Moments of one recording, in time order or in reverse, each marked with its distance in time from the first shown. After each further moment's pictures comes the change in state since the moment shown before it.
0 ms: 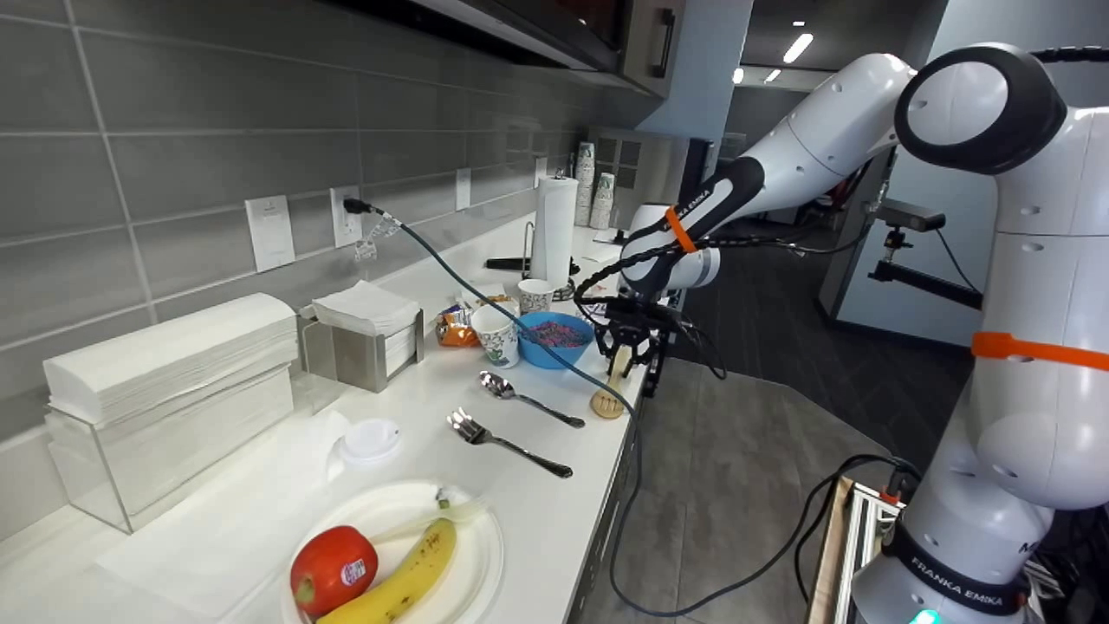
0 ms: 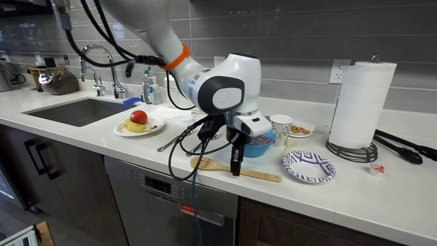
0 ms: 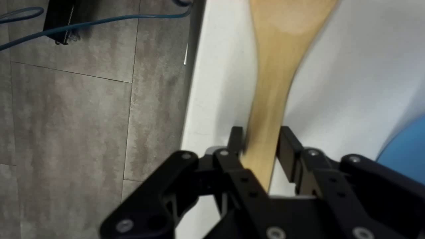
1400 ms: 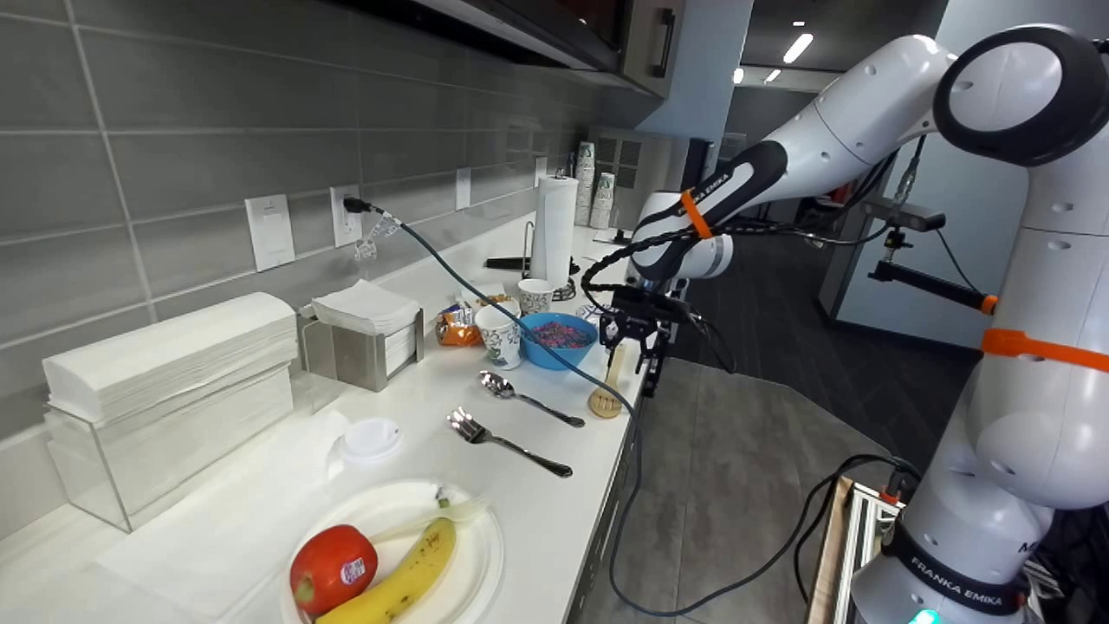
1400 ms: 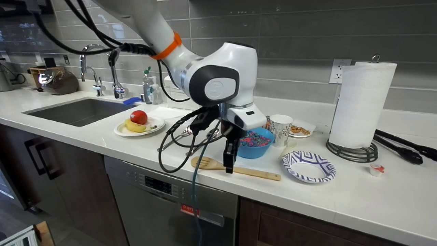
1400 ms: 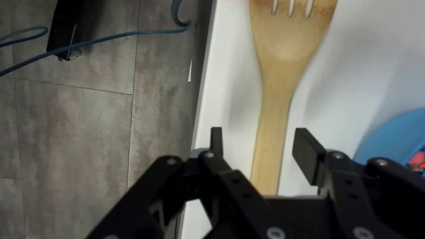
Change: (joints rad) arm -0.005 -0.089 0.009 -0.053 0.021 -0.036 0.023
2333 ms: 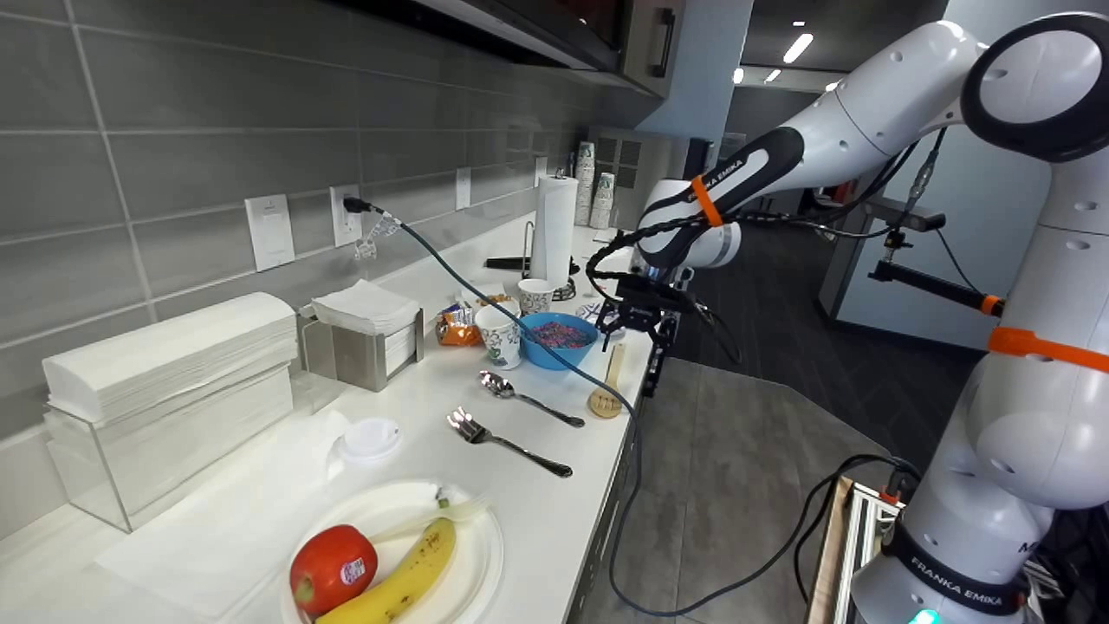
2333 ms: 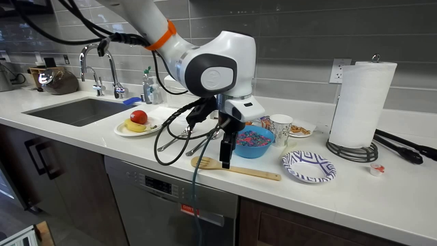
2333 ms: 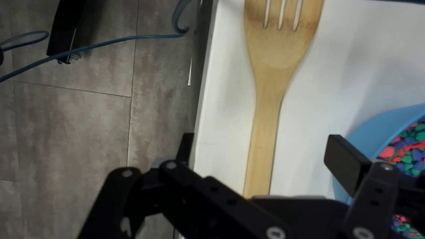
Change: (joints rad) arm 0.000 -0.062 0.000 -0.016 0.002 -0.040 0.001
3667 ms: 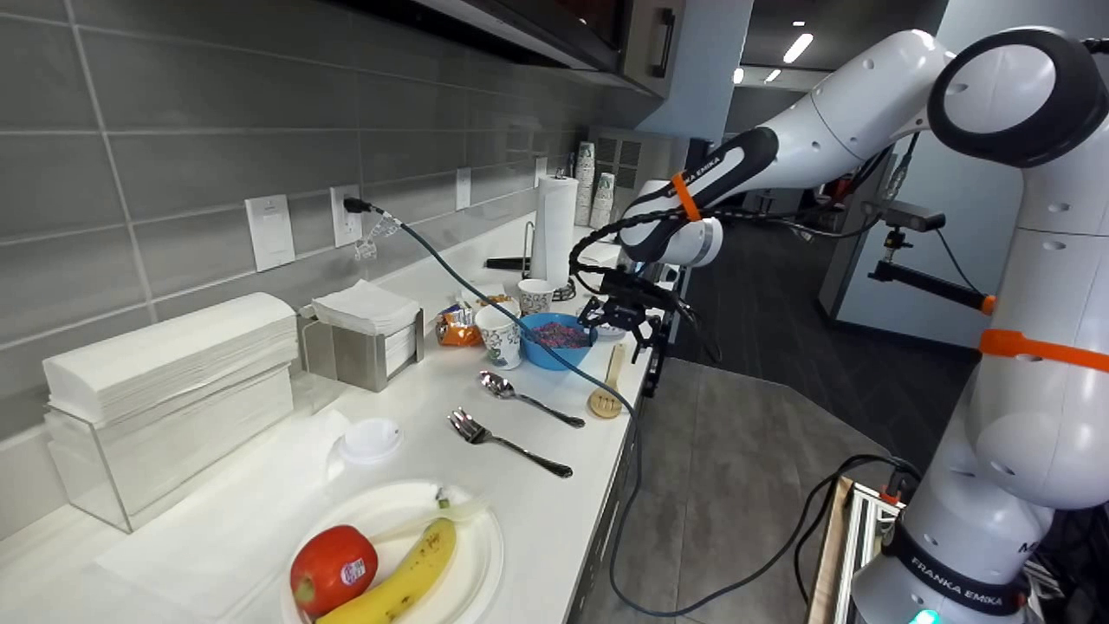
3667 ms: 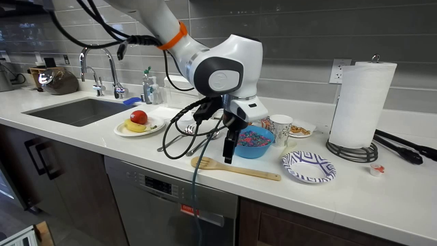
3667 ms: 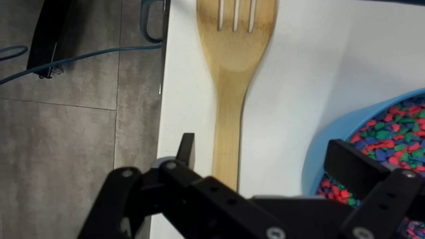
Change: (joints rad) arm -0.004 0.074 0.020 0.091 0.093 -0.025 -0.031
